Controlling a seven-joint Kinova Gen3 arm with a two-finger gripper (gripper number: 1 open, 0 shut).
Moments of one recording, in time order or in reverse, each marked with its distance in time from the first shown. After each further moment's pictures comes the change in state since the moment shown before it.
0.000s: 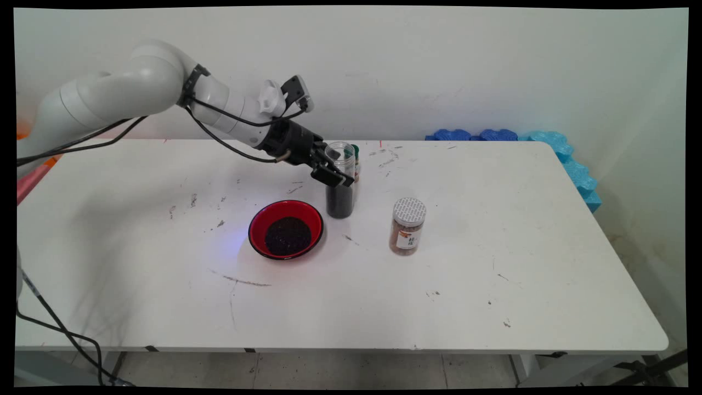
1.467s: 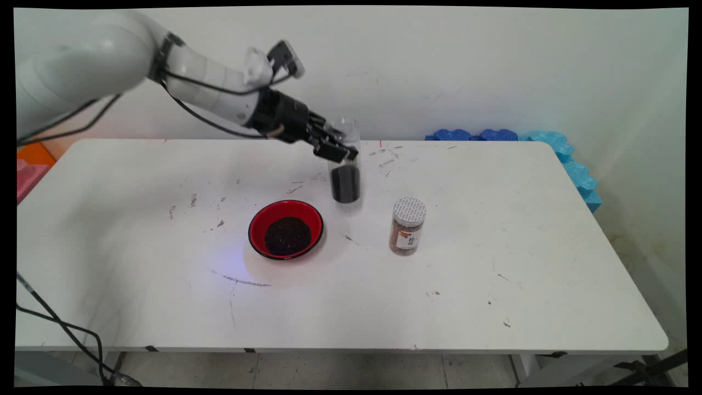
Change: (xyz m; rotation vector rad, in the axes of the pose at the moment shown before) arm 0.037 0.027 -0.056 0.028 0.083 -0.049
